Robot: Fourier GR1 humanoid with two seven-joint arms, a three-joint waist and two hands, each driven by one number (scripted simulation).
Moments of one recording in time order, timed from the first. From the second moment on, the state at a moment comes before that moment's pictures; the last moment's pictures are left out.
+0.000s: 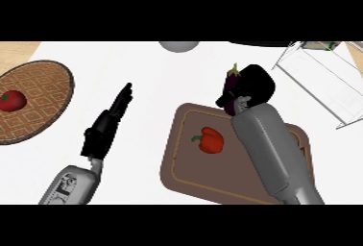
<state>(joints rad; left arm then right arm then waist) -0.24 0.22 -0.27 -1.41 0.05 0.14 -0.01 -0.75 -0.01 0.09 -1.06 1.03 -0.12 1.17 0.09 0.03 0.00</state>
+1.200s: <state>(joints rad) -0.25 0.22 -0.25 -1.39 0.04 0.15 0.01 -1.31 -0.04 -0.18 -0.73 1.68 -0.41 1.24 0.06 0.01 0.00</state>
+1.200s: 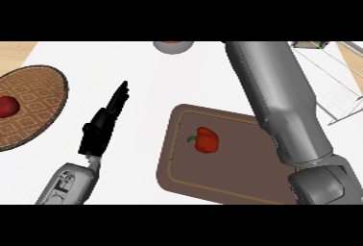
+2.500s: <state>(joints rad) -0.23 0.23 -0.21 -1.39 0.03 0.13 -0.01 -1.49 -0.23 -0.44 -0.58 2.05 -0.33 1.19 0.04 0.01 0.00</state>
